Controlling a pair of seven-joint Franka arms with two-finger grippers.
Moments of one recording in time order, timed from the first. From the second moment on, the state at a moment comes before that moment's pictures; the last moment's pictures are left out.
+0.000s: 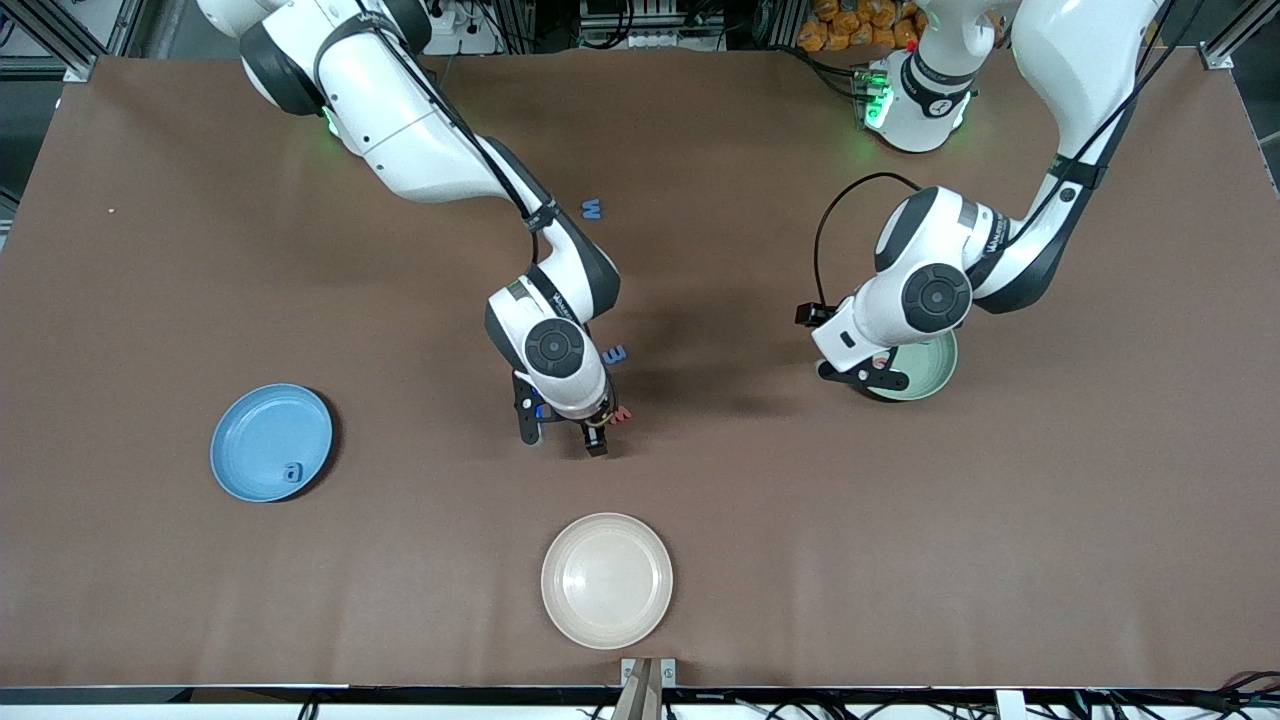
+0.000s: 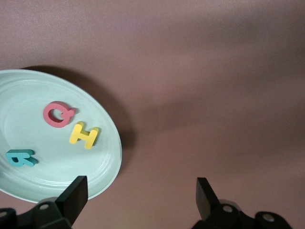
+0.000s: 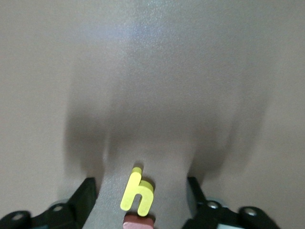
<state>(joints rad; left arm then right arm) 0.06 0.39 -0.50 -1.99 0.05 2.07 -0.32 0.60 0.93 0.03 -1.32 0.01 2.28 1.98</state>
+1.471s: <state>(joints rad) -0.13 0.45 -0.50 -1.87 -0.17 2.10 -0.74 0.39 0.66 -0.02 -1.54 -0.08 2.13 1.31</state>
